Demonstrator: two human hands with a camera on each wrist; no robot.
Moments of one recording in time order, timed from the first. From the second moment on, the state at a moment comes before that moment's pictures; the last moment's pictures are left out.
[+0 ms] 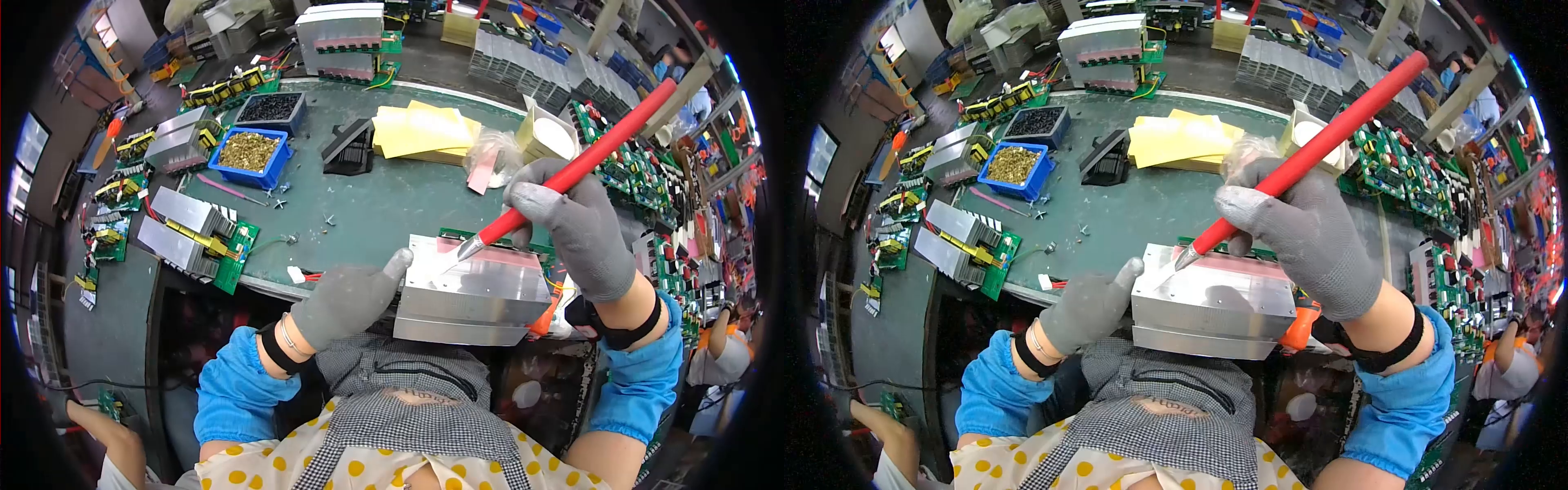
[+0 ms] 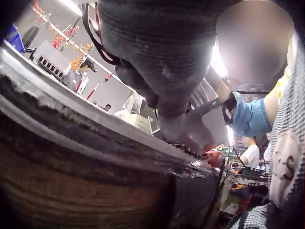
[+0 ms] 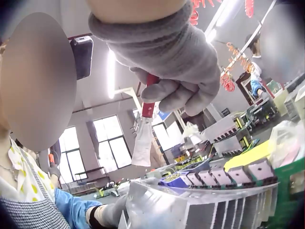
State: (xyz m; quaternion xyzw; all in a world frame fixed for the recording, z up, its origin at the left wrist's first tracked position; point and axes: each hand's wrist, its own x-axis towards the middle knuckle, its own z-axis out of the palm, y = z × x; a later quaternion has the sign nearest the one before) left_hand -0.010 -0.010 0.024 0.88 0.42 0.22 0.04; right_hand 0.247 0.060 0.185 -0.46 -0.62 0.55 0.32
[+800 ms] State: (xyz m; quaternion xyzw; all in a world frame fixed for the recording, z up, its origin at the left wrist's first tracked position) left_hand -0.011 -0.011 0.016 0.88 0.40 0.25 0.06; right_hand 0.294 0.073 0.196 -0.52 -0.67 0.49 0.21
